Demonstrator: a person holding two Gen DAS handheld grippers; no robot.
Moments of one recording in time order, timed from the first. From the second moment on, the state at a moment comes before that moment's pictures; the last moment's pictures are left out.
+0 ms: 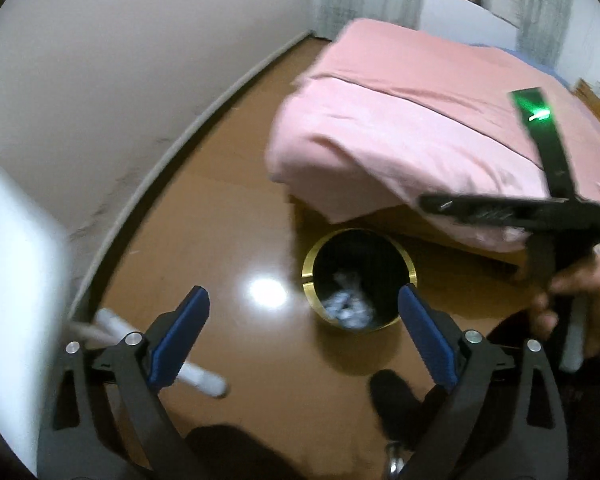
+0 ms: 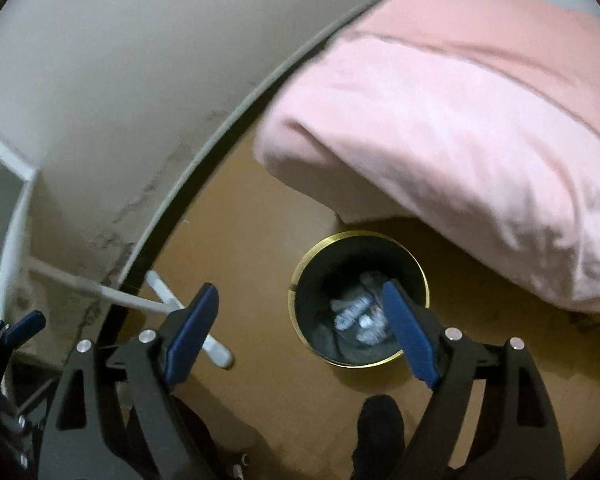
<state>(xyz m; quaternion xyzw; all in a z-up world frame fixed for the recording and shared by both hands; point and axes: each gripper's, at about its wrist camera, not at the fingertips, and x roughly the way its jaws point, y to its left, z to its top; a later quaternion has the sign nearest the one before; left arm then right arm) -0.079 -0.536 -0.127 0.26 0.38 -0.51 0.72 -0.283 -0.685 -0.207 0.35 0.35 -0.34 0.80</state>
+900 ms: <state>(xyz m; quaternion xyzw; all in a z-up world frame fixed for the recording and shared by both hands) 0.080 -0.036 -0.060 0.08 0.38 -0.14 0.91 0.017 -0.249 -0.056 -0.05 0.39 0.09 0.92</state>
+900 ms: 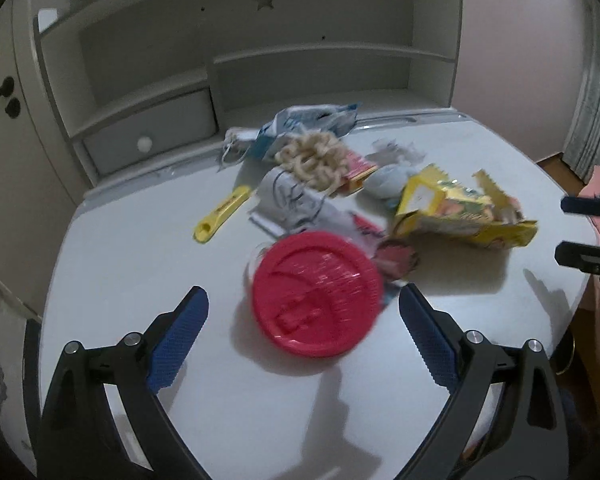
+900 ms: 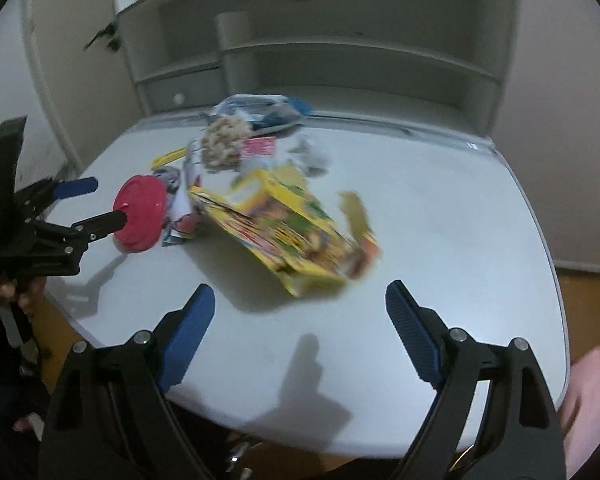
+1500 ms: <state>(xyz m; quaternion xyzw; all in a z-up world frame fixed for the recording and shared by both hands) 0.099 -0.049 -0.090 0.12 0.40 -0.18 0.89 0.064 -0.197 -0.073 -0.15 0.42 0.11 0.89</state>
